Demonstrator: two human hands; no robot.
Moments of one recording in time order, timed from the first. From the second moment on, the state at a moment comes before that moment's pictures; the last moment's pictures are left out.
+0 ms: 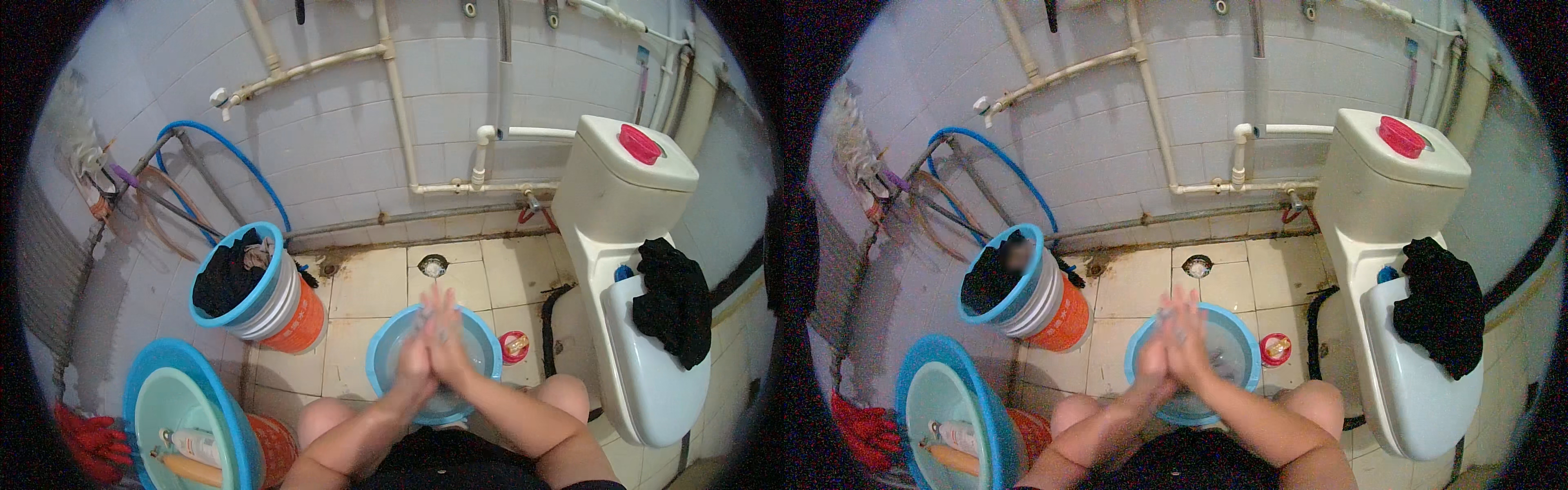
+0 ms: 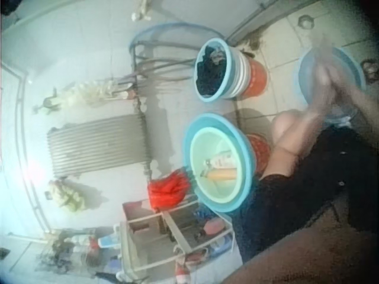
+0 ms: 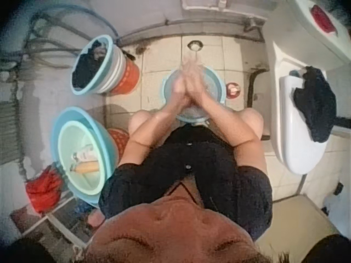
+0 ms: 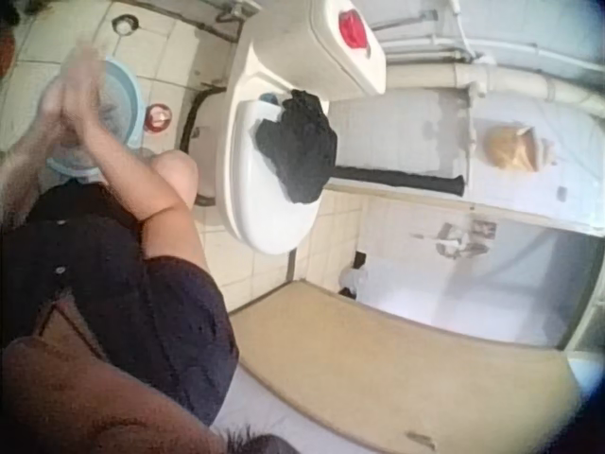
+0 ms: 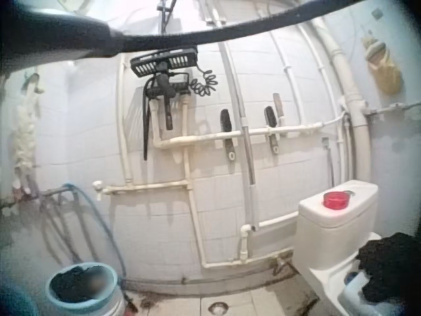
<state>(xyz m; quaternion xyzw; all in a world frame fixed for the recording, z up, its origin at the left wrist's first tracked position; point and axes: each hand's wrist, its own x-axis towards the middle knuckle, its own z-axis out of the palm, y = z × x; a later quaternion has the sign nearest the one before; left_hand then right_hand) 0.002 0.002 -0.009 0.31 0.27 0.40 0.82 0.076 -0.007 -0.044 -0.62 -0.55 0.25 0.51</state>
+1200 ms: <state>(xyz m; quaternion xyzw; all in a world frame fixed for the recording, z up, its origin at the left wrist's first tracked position) -0.025 0.050 -0.024 0.62 0.40 0.40 0.55 0.097 -0.011 -0.028 -0.51 -0.44 0.45 0.58</state>
